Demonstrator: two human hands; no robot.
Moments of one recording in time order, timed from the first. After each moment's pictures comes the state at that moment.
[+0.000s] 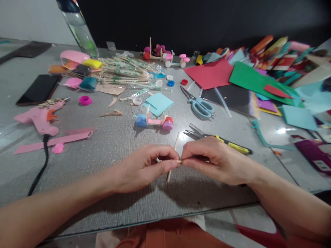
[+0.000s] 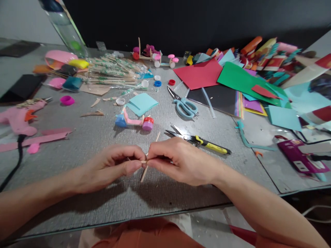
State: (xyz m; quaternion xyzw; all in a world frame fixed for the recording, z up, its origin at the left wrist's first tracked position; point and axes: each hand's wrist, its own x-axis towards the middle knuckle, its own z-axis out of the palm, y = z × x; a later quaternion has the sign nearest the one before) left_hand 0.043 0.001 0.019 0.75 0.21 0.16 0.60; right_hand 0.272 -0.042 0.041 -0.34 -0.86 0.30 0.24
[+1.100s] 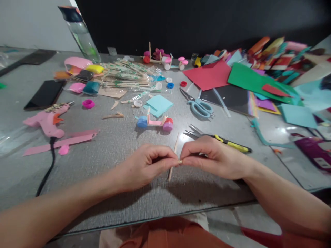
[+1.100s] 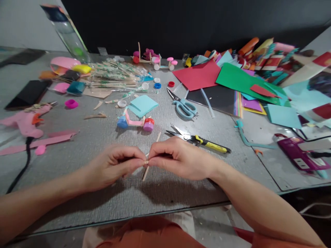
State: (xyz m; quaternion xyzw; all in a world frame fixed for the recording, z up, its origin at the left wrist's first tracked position) left_hand 0.044 -0.002 0.016 0.77 0.24 0.18 0.56; right_hand 0.271 -0.040 0.035 -0.35 -0.82 0.37 0.23
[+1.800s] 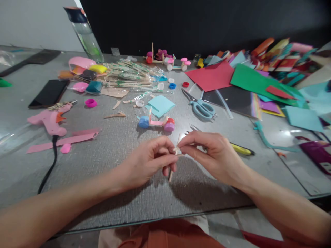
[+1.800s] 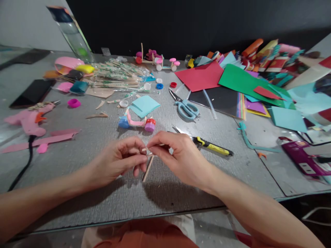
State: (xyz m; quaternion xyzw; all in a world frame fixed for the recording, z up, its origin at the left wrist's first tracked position) left_hand 0.050 -0.002 0.004 0.62 0.27 0.21 0.70; right_hand 0.257 -0.049 0.032 -0.47 -0.76 0.27 0.36
